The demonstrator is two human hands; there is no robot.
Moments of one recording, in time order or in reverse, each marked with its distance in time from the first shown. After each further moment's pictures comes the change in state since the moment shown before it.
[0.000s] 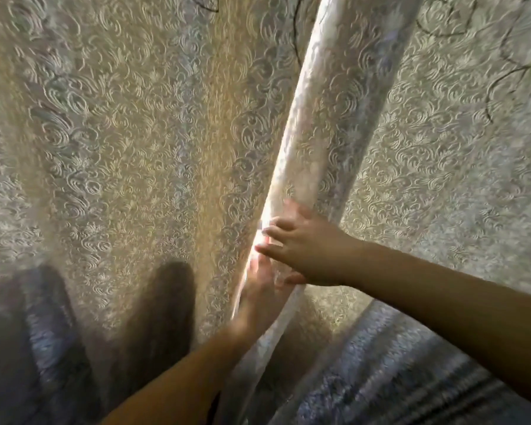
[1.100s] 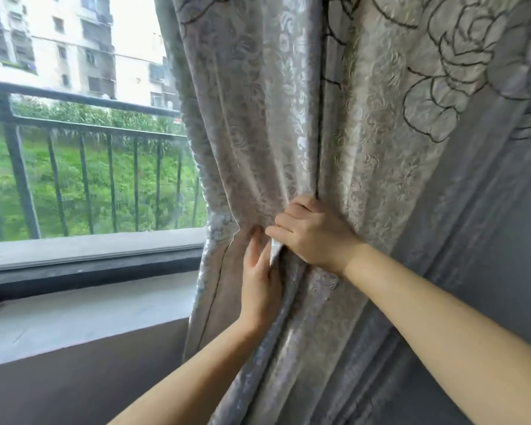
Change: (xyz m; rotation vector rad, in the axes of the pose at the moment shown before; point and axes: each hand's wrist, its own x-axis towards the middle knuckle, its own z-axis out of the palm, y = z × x) left_hand 0.118 0.250 0.467 -0.570 0.010 0.395; right_hand -0.368 0.266 0.302 -0.262 0.342 0.426
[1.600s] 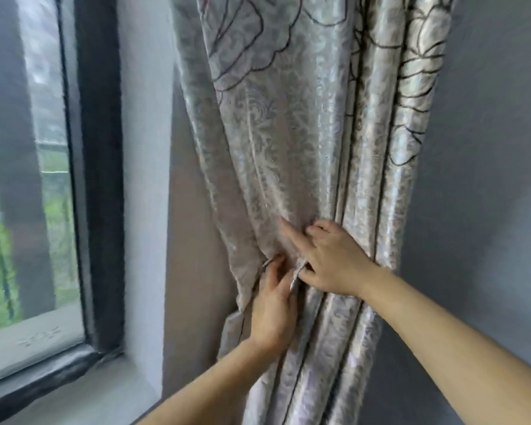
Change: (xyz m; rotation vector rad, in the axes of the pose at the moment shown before) left_hand 0.064 -0.053 0.331 0.166 -0.463 0.248; right_hand -0.226 0.207 0.093 -0.036 -0.461 0.457
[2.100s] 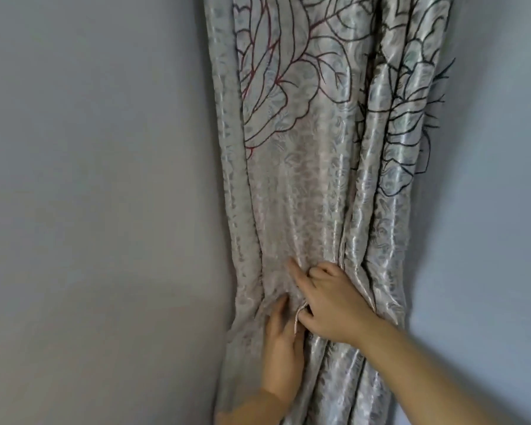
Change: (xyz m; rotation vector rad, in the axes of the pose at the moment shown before) left_hand 0.151 0.005 0.256 -0.249 0.019 -0.140; right_hand -0.043 0.226 0.152 0.069 -0.097 0.117
